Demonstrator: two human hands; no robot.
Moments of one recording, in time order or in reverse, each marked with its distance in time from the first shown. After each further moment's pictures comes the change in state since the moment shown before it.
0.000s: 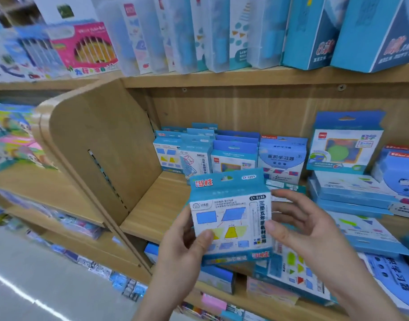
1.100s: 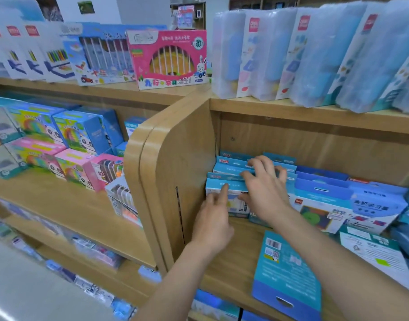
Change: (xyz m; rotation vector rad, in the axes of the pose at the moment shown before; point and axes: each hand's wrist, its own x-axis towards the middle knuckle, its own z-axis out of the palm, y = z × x) left_hand 0.186 -0.054 -0.148 0.932 -0.053 0.110; right_hand 0.230 0.022 0.214 -1.663 0.075 -0.474
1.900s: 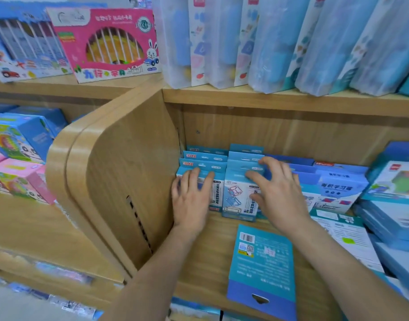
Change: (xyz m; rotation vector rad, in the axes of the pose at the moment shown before) left_hand 0.062 -0.010 0.047 0.410 0.403 0.227; right_hand -0.050 0.069 0.009 0.154 0.103 0.146
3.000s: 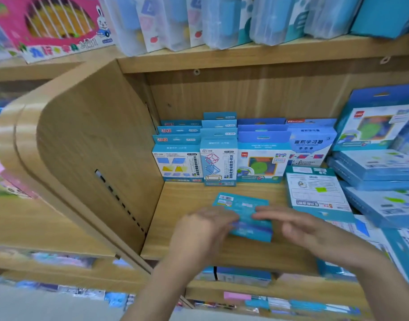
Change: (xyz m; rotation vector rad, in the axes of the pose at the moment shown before) left_hand -0.095 0.044 -0.071 -0.605 -0.234 0.439; right_hand -0.138 0.025 -0.066 0.973 -0.676 0.219
